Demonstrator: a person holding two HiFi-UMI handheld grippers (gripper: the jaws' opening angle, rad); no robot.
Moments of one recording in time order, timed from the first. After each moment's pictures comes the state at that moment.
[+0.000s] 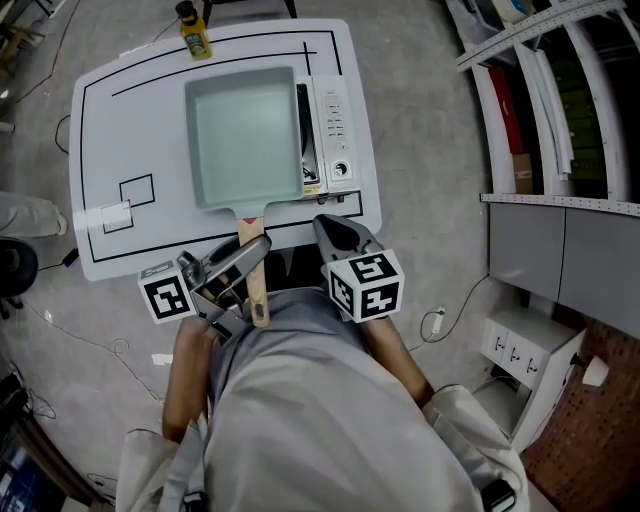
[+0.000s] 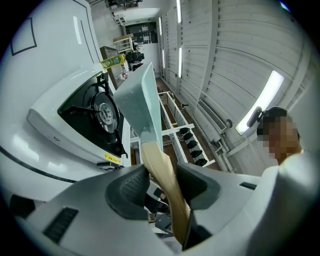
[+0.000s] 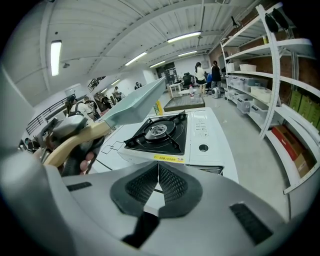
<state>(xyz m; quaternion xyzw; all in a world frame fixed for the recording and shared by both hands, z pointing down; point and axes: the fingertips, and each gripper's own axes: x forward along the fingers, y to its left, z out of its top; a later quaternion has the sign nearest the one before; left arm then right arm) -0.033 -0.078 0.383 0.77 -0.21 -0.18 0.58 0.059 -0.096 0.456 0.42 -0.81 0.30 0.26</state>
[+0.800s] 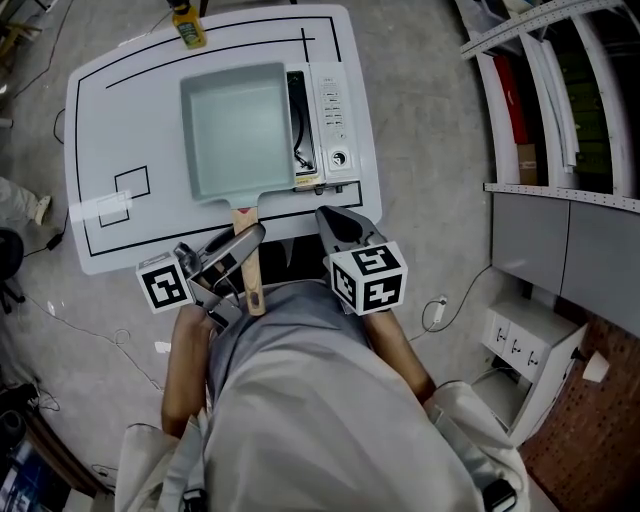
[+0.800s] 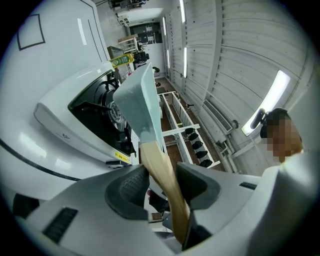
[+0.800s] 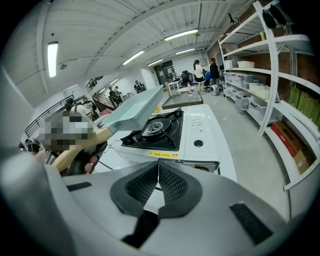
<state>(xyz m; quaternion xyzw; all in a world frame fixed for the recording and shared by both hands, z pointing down) -0.033 -0.083 0.408 0.75 -0.23 -0.16 0.60 0.071 -0.097 0.466 0.42 -0.81 0.32 0.26</state>
